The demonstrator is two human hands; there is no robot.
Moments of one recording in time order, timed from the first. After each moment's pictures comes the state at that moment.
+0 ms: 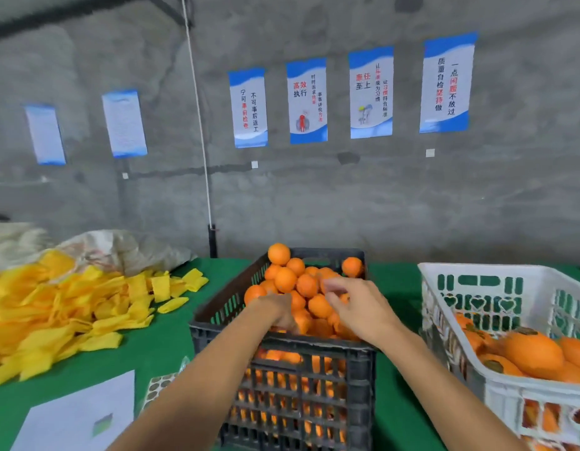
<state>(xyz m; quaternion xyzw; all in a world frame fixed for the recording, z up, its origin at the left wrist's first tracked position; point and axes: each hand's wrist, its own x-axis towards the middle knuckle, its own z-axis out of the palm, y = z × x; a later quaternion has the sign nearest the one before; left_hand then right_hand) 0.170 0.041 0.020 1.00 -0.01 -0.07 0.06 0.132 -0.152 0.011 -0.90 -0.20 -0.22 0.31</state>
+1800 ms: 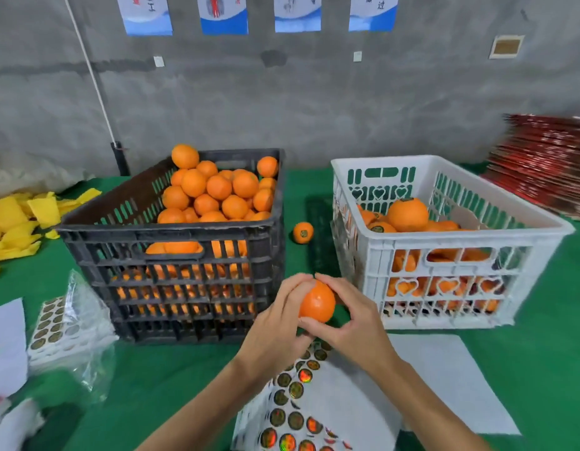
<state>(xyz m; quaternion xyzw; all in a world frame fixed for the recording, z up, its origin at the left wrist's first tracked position) 0.021 -0.087 -0.181 0.83 -0.38 0.24 0.34 -0.014 -0.258 -0.164 -0.82 -0.19 -0.26 0.48</state>
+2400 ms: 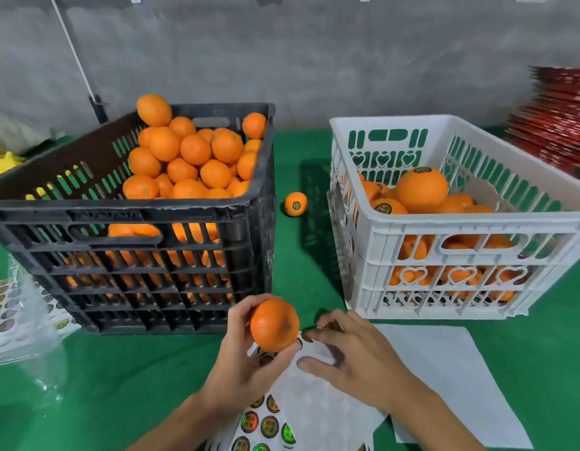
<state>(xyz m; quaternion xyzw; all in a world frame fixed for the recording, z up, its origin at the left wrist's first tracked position) 0.018 -0.064 -0.261 0.73 -0.23 0.09 0.63 -0.006 -0.300 -0.228 -0.96 -0.16 -0.02 0.21</state>
